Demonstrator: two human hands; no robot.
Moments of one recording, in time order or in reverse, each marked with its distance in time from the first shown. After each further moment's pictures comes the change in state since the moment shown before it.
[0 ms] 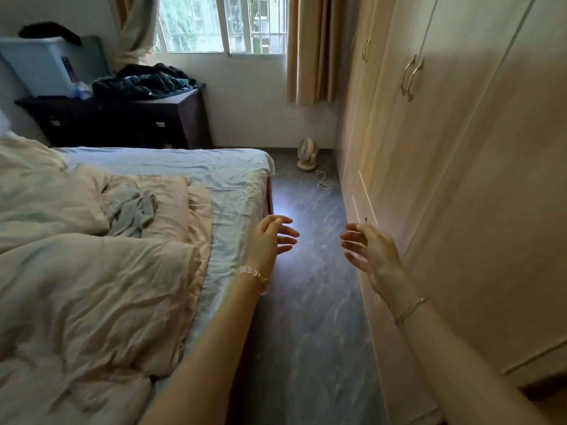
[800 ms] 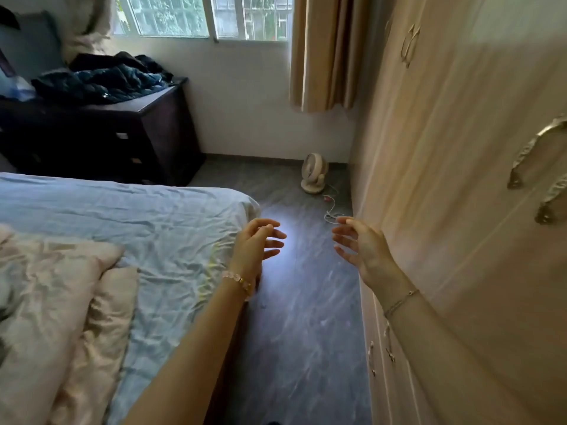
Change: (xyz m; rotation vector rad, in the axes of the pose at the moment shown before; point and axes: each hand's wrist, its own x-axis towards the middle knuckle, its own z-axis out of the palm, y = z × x) left_hand 0.607 -0.006 0.114 0.059 0.123 -0.054; right_hand 0.638 -0.119 0.092 -0.022 -0.066 0.114
